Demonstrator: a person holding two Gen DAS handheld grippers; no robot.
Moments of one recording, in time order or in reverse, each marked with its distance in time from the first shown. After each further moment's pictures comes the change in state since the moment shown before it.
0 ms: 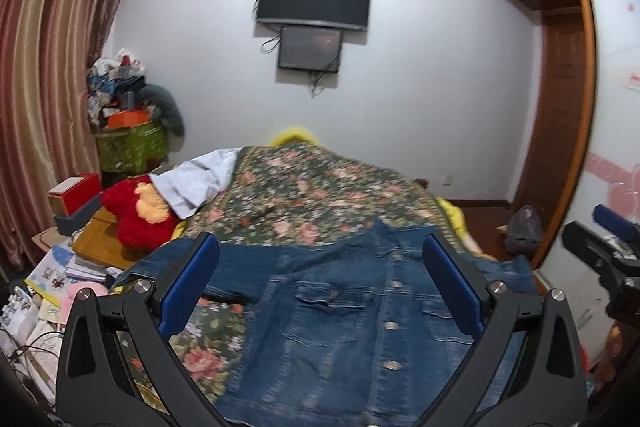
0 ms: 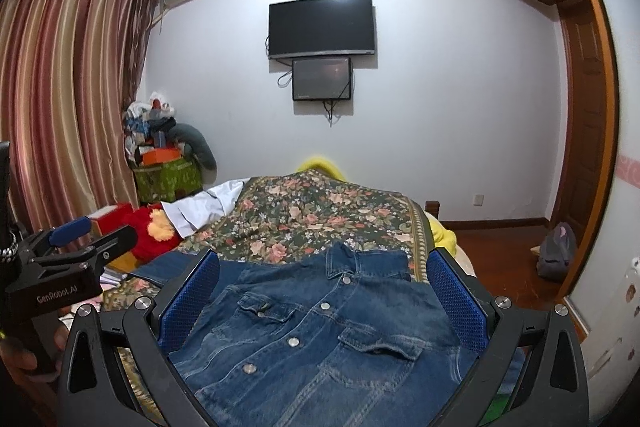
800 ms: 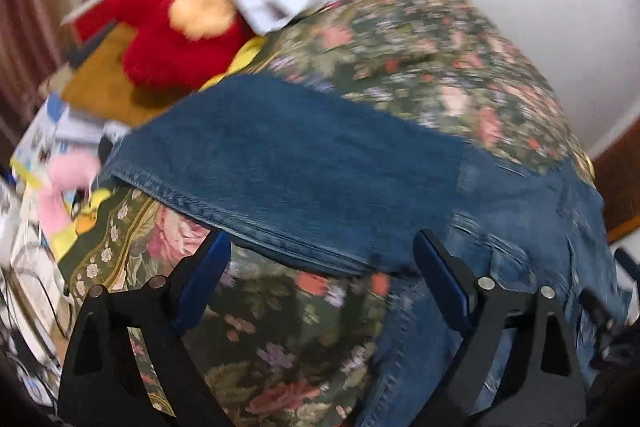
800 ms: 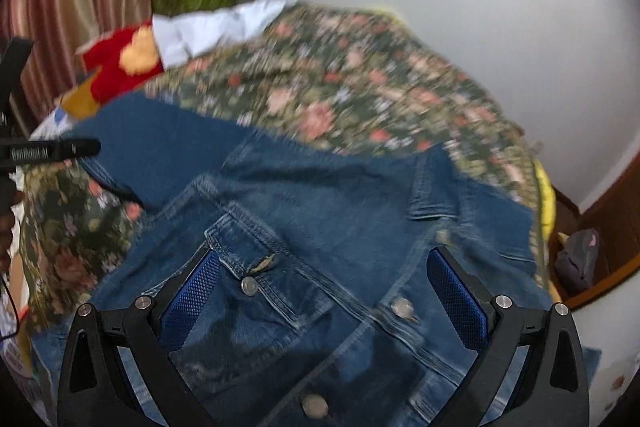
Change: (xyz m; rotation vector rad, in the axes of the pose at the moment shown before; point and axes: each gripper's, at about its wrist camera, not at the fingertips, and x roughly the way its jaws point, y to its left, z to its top) left arm 0.270 0.205 -0.085 -0.327 0.648 0.200; right arm 0.338 0.093 -0.089 -0.316 0.611 0.125
